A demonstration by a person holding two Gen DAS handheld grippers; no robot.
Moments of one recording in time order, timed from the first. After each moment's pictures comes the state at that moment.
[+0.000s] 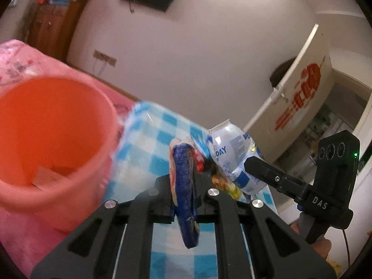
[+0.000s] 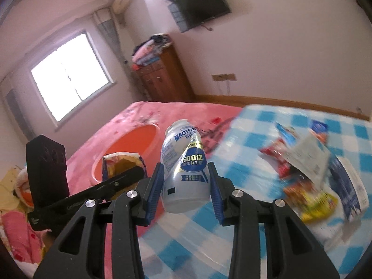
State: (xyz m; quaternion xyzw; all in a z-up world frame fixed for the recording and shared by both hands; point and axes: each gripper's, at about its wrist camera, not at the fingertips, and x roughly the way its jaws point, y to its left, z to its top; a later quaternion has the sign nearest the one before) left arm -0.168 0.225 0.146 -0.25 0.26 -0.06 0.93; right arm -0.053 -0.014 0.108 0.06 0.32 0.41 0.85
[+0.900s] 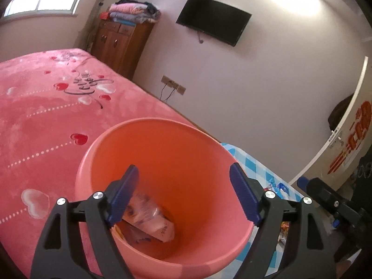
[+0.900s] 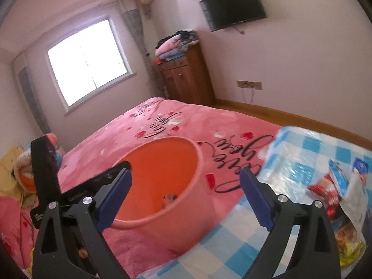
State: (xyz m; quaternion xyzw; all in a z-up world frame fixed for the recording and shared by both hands) left arm -0.184 0.341 0.141 -0.26 0.22 0.14 0.93; right arm -0.037 0.092 0.106 0.02 0.30 0.44 0.85
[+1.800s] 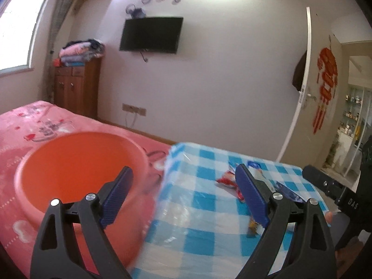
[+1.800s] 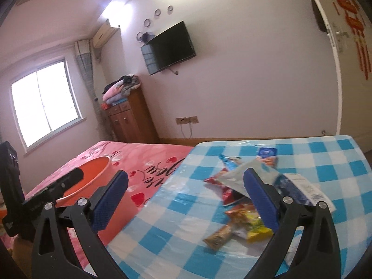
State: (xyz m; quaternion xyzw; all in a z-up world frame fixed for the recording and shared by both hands) left arm -0.170 0.193 0.143 -0.11 0.18 0.06 0.98; right arm -0.059 -0.094 0.069 0.08 0.19 0.28 0.94
